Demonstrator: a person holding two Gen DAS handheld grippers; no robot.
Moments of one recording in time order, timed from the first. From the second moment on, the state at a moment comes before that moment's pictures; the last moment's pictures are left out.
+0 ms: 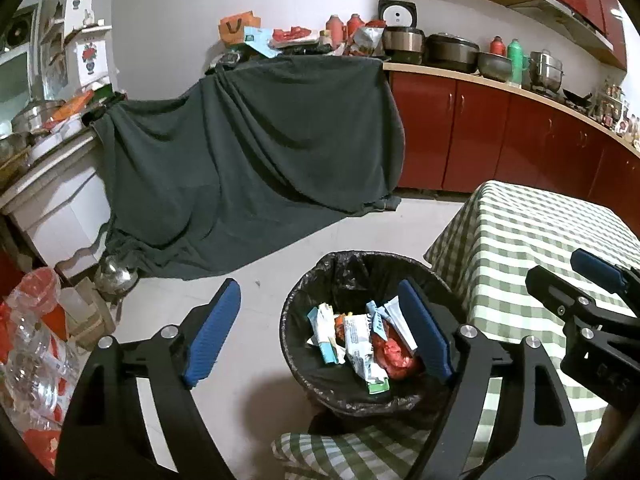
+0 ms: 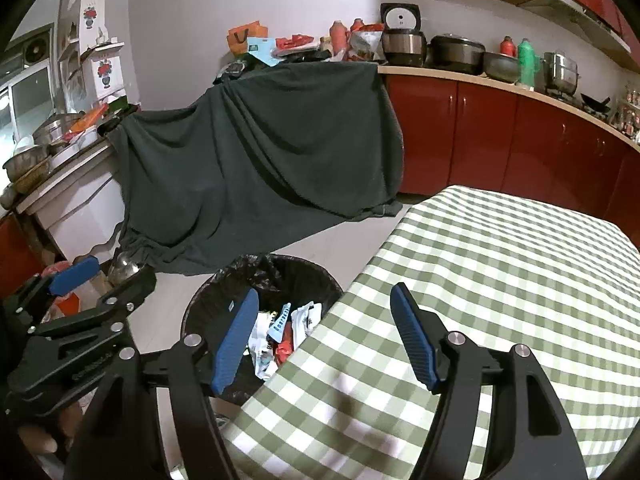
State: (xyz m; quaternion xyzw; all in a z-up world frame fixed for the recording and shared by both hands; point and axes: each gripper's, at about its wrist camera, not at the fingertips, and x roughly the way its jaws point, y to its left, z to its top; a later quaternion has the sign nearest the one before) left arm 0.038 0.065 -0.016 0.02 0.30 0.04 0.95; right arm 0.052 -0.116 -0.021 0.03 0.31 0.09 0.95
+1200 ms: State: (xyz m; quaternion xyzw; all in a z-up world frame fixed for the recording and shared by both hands) left arm -0.021 0.048 0.016 0.02 0.27 0.03 0.96; right arm -0.001 -0.133 -0.005 0.04 0.27 0.06 0.96
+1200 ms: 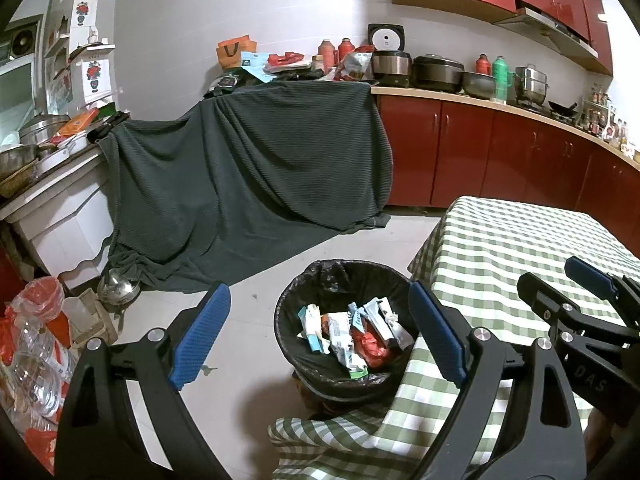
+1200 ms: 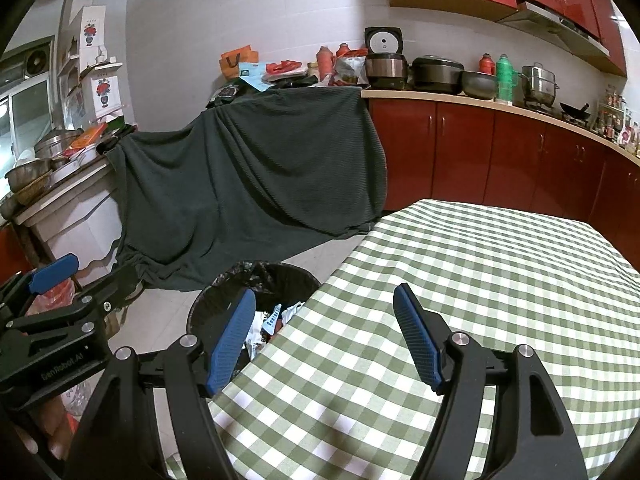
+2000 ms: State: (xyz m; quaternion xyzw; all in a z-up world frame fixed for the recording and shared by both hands) left arm -0.026 0.043 0.011 0.02 0.27 0.03 0.96; right arm -0.002 -0.132 -0.006 0.03 0.27 0.06 0.96
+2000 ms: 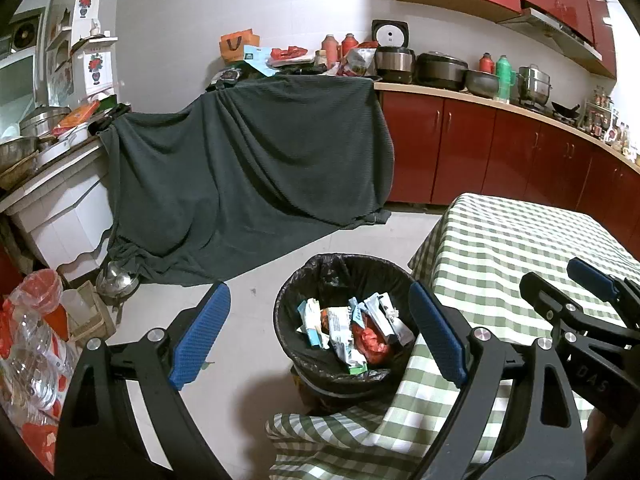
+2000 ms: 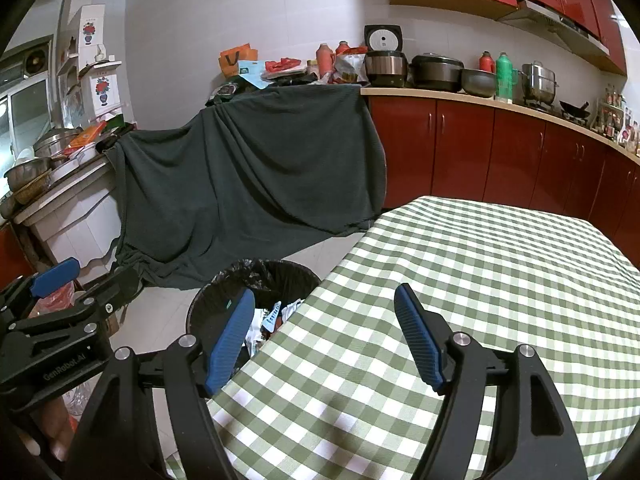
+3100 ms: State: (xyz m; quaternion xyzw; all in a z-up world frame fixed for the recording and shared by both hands) left arm -0.029 0.048 0.011 0.01 0.27 0.03 0.96; right arm -0.002 -0.132 -0.006 0.03 0.27 0.06 0.96
